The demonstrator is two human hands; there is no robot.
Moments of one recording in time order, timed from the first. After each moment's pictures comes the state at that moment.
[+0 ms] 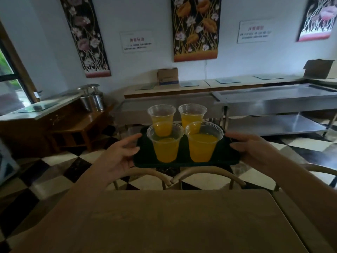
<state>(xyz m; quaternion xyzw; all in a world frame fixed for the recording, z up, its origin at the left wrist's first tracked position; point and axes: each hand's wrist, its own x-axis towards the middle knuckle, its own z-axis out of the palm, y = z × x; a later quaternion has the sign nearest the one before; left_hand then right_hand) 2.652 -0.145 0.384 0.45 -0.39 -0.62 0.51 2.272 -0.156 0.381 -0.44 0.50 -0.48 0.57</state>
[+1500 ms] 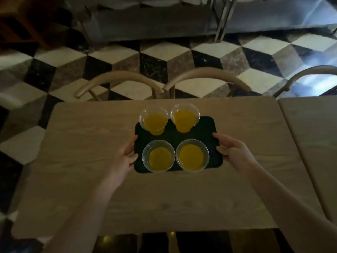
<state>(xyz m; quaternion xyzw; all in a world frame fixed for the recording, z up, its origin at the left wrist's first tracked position) 2.703 -0.125 0.038 0.62 -0.27 -0.65 0.35 2.341 -0.123 0.071 -0.29 0.65 -0.35 0.61</state>
